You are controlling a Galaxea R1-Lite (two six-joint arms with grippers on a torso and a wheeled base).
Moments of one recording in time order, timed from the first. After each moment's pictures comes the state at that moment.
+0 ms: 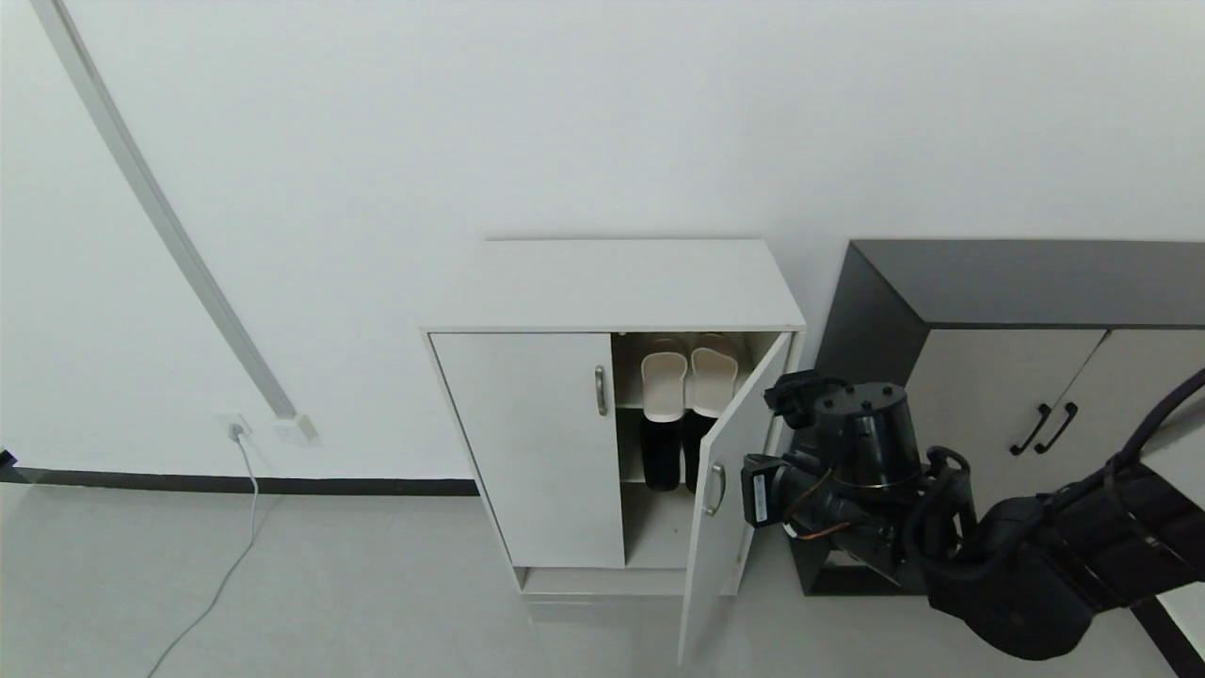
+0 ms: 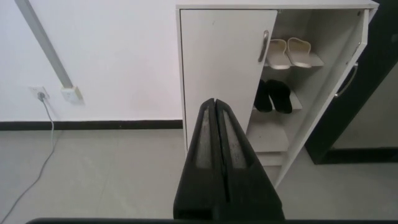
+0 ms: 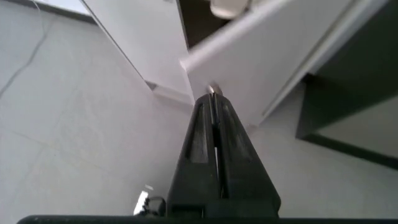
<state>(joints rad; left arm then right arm) 0.00 0.00 0.00 0.00 0.01 0.00 0.69 1.94 -0.81 -0.74 -0.29 0.18</state>
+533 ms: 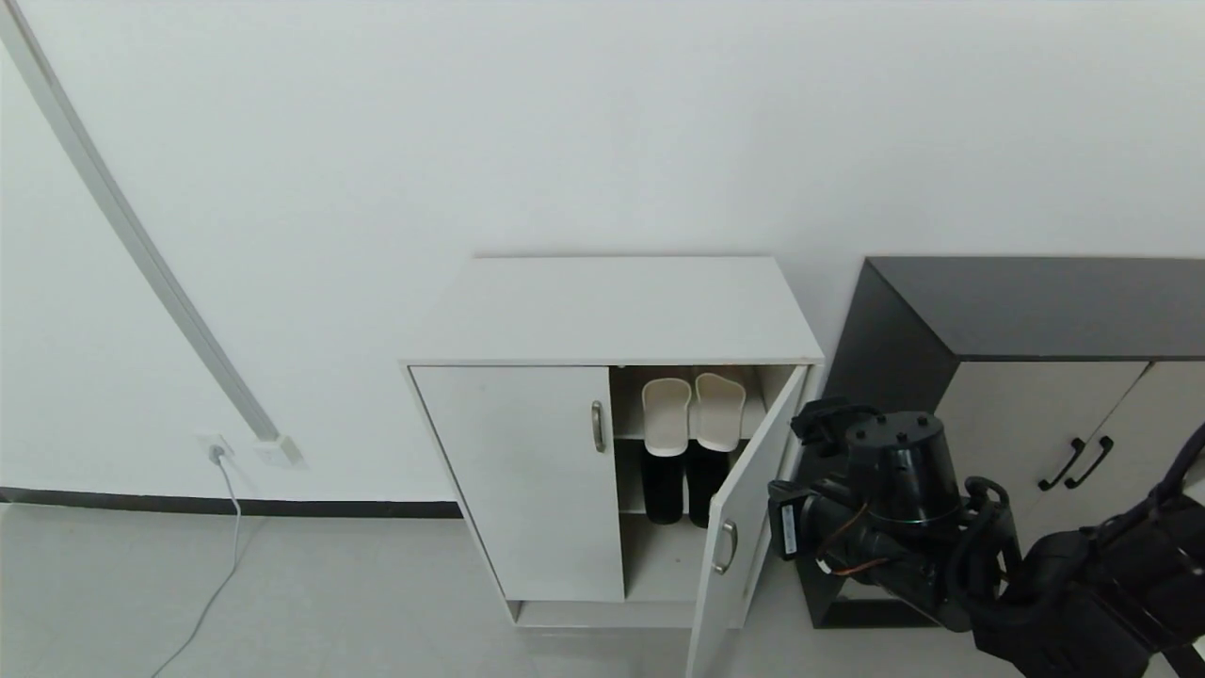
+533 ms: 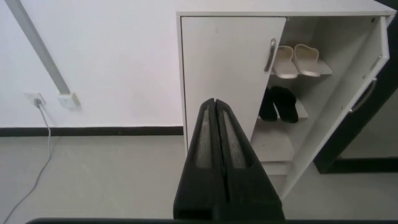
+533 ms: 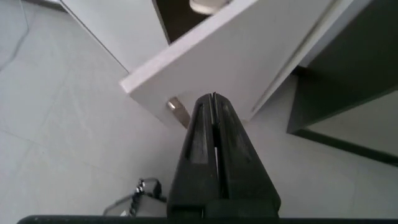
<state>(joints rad) 0.00 0.00 0.00 0.00 0.01 0.00 0.68 1.89 -0.67 -0.78 -0.29 0.19</state>
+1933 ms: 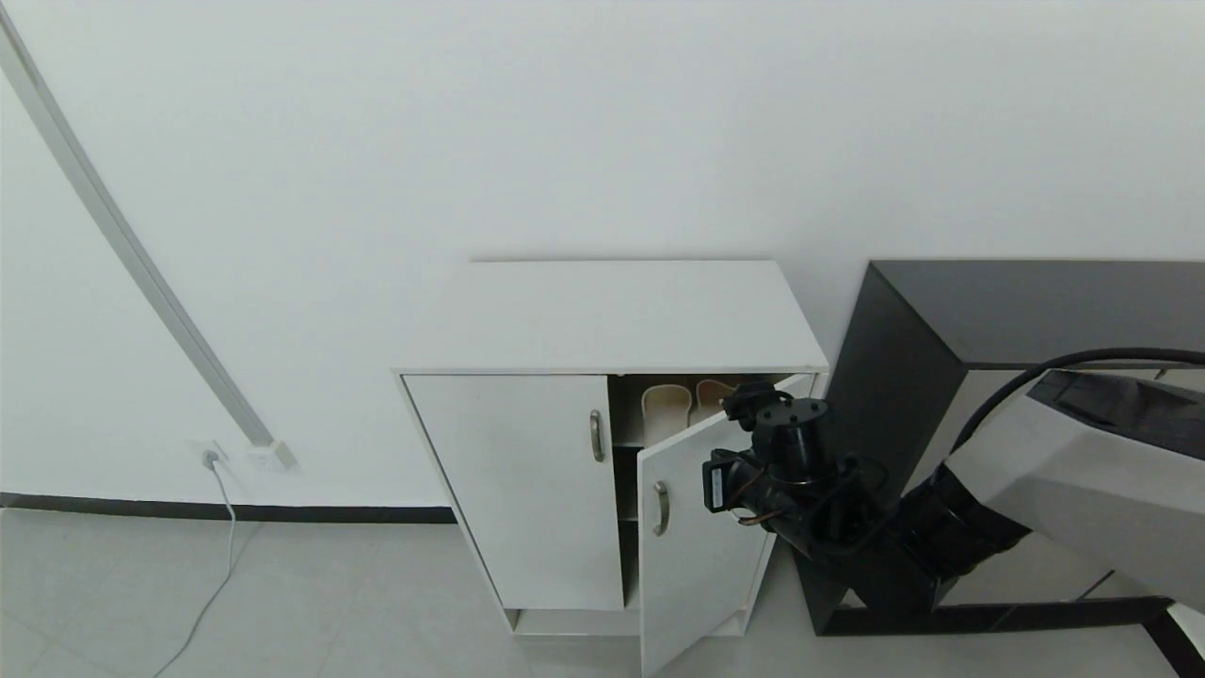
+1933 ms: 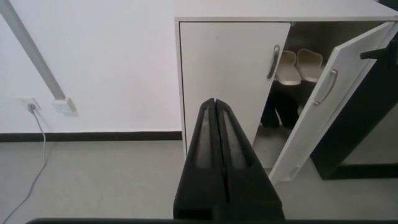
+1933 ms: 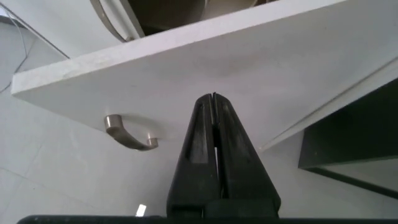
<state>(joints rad) 0.00 0.00 0.00 0.00 0.01 0.00 0.66 2.21 -1.00 -0.86 -0.28 0.18</state>
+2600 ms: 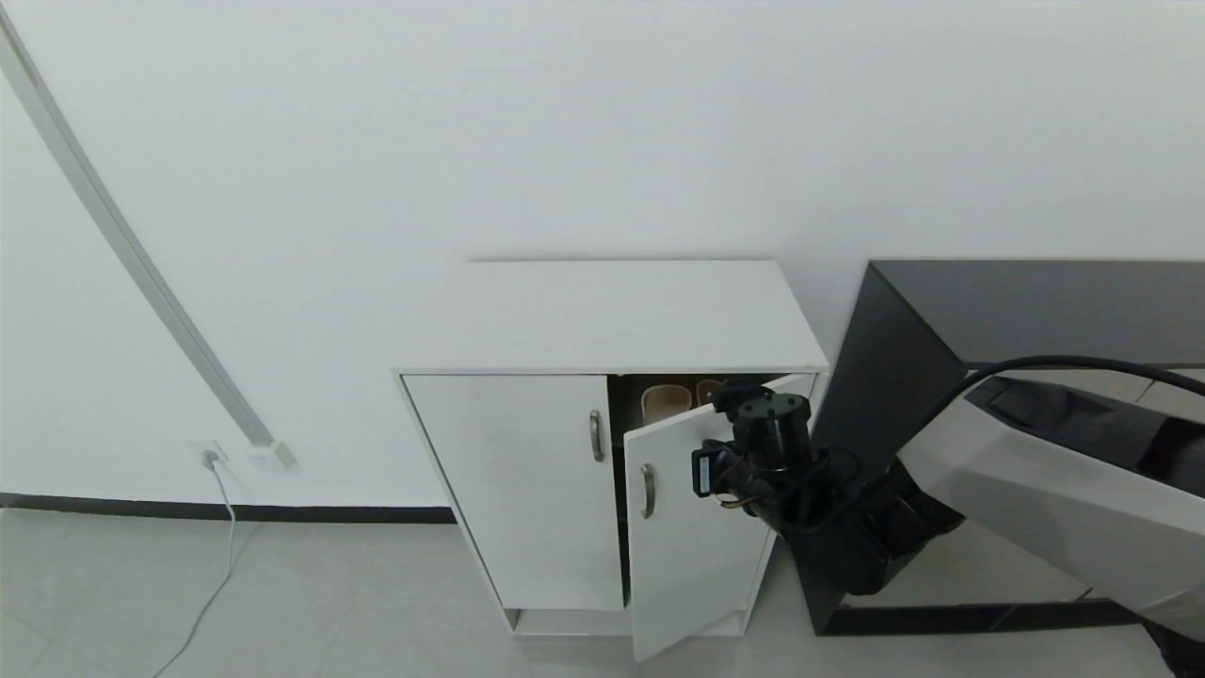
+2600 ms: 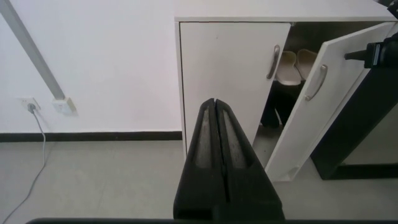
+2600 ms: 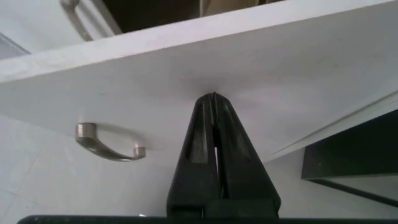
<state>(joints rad) 0.00 0.00 0.00 0.00 0.01 0.00 0.63 2.32 -1.15 -0.84 -0.28 0.18</state>
